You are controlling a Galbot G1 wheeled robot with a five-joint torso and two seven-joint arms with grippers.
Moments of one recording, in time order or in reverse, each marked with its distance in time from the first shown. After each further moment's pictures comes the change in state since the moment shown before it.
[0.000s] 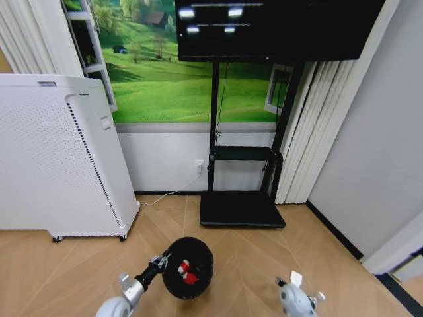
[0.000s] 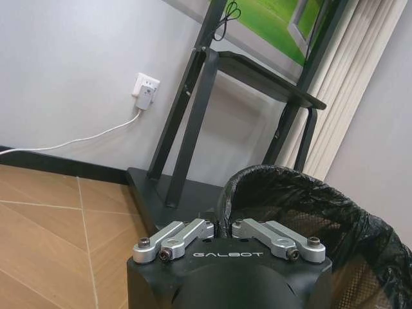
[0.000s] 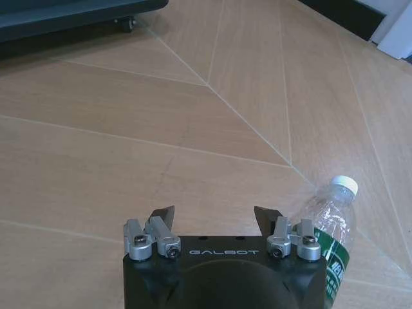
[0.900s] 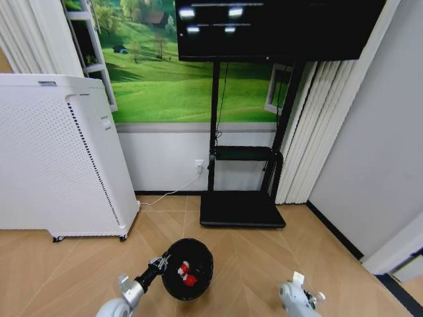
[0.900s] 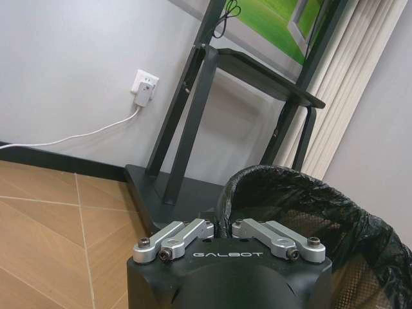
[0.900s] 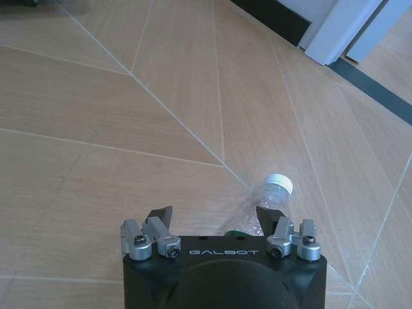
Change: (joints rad) left arm 0.001 -0.006 0.005 0.009 -0.002 -0.001 0.005; right arm 0.098 0.024 0.023 -0.271 -0.122 0.125 0.057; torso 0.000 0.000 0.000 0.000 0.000
